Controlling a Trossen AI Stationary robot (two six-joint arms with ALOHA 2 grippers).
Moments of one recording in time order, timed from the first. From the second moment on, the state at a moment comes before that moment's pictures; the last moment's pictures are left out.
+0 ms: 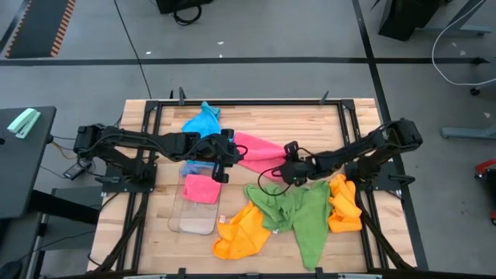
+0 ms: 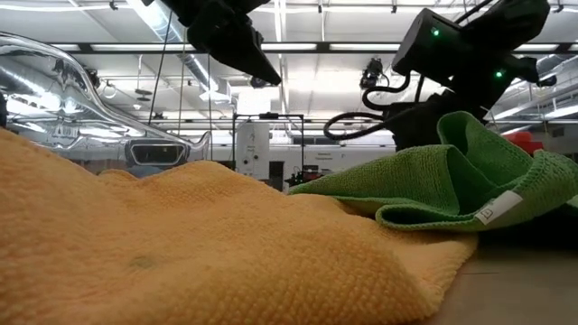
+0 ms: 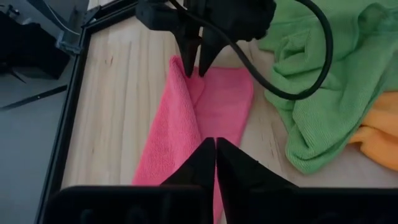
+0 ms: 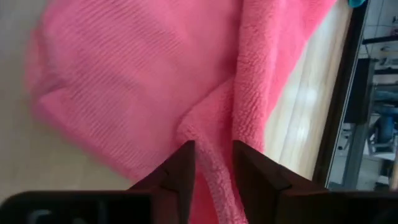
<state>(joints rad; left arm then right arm) 0.00 1.45 1.07 -0.28 -0.16 0.33 0.12 1.53 0.65 -0.21 0.61 -0.46</state>
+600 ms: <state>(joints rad) 0.00 1.45 1.07 -0.30 -0.16 0.33 0.12 1.53 0.65 -0.27 0.57 -0.64</state>
